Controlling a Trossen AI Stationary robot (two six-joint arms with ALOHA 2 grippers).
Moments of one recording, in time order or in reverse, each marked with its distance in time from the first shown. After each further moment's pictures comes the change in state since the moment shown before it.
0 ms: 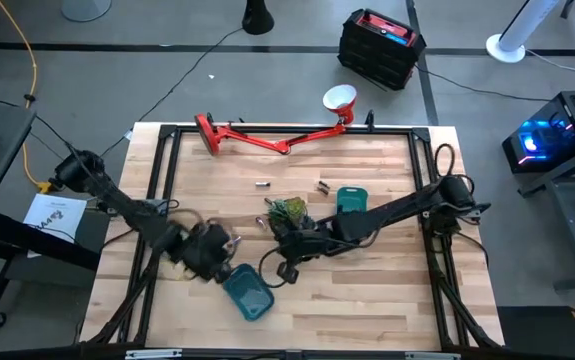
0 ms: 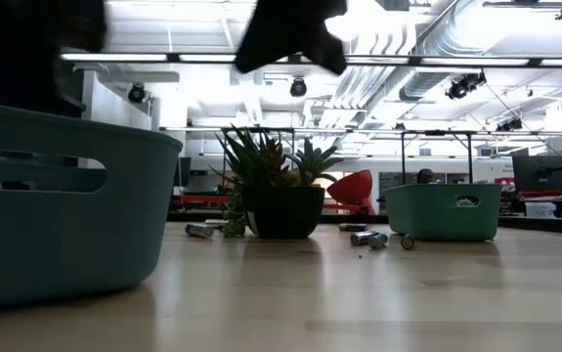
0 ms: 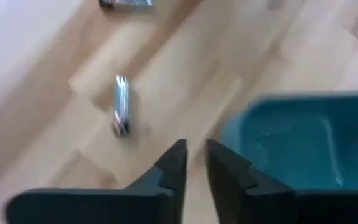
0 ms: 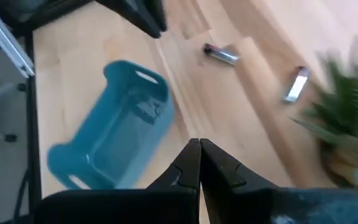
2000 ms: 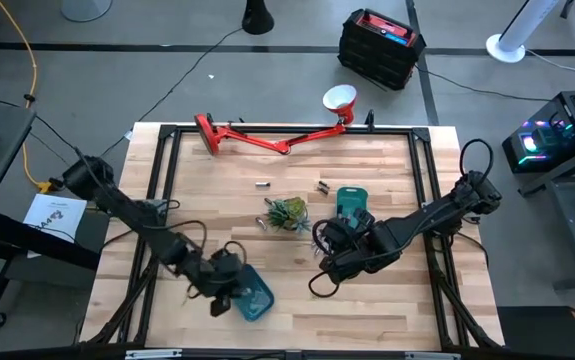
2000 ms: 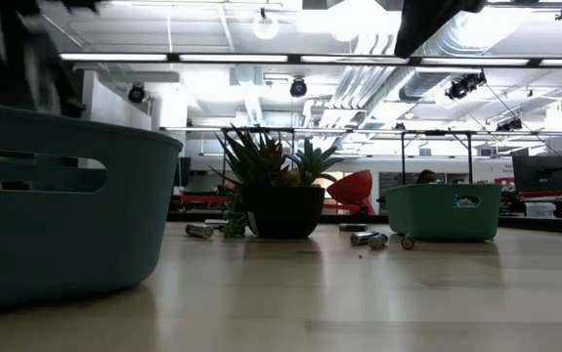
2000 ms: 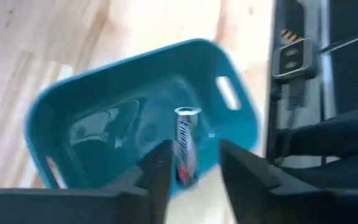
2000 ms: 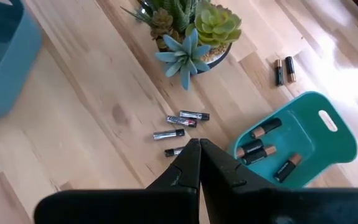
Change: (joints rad) left arm -0.059 0.117 -0.001 0.441 0.230 0.277; right arm 0.170 -0.185 -0.002 -0.679 0.309 0.370
